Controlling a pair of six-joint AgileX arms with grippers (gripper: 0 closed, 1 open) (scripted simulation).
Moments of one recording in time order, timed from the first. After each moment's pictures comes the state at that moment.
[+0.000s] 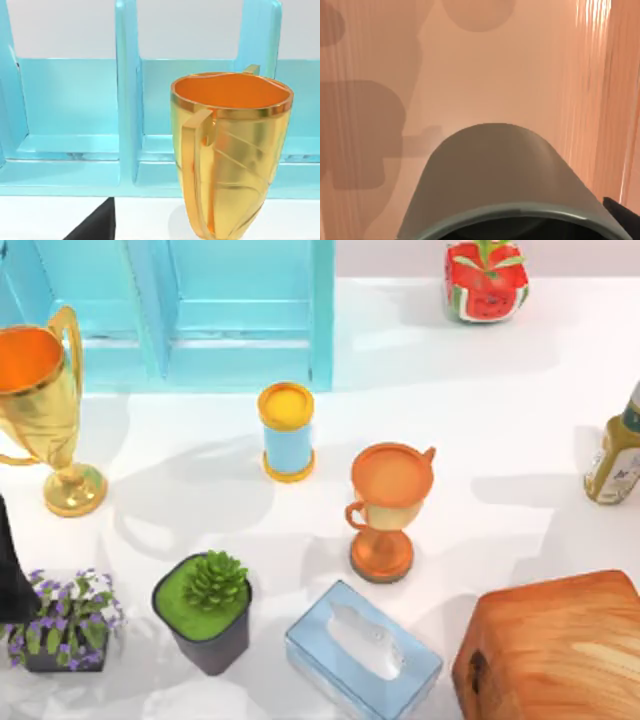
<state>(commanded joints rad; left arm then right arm) 0.00 0.00 0.00 0.00 0.00 0.00 -0.52 1.82 1.68 -1.31 -0.01 -0.50</state>
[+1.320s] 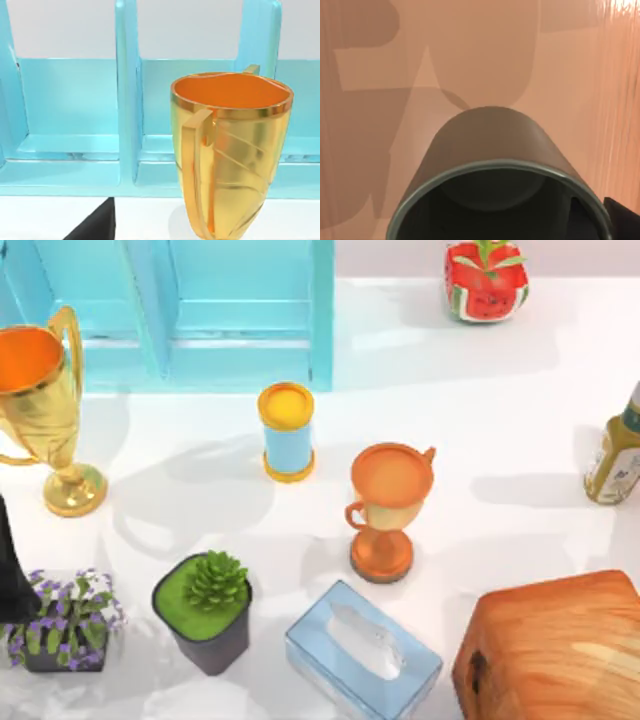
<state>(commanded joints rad) 0.00 0.00 0.00 0.00 0.00 0.00 -0.51 1.82 1.42 -1.07 0.00 -0.49</state>
